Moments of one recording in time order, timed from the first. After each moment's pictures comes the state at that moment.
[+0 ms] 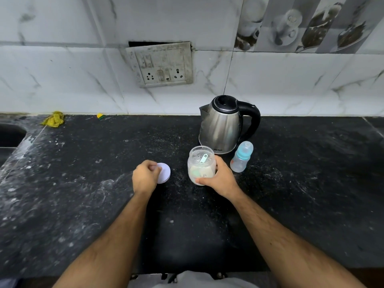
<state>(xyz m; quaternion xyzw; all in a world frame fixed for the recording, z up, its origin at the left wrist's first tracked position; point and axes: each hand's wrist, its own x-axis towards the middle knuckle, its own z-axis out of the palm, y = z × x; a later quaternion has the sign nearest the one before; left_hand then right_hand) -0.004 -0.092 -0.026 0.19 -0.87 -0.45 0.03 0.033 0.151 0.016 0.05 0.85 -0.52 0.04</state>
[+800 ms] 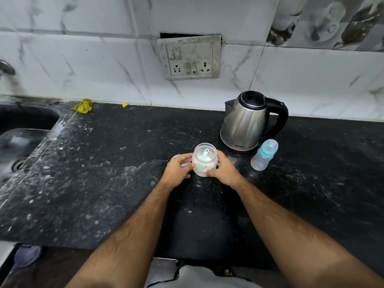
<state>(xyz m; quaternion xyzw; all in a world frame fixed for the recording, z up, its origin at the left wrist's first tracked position) 0.015 -0.080 -0.010 0.05 -0.77 -0.63 -0.11 0.001 0.112 -0.012 0.01 0.84 -0.53 0.15</state>
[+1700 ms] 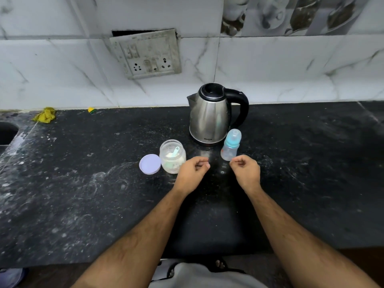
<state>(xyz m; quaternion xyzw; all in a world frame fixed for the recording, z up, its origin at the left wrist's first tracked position) 0.035 0.057 -0.010 -0.02 -0.79 -0.60 -0.12 0.051 0.244 -0.012 0.22 0.84 -0.49 -0.09</state>
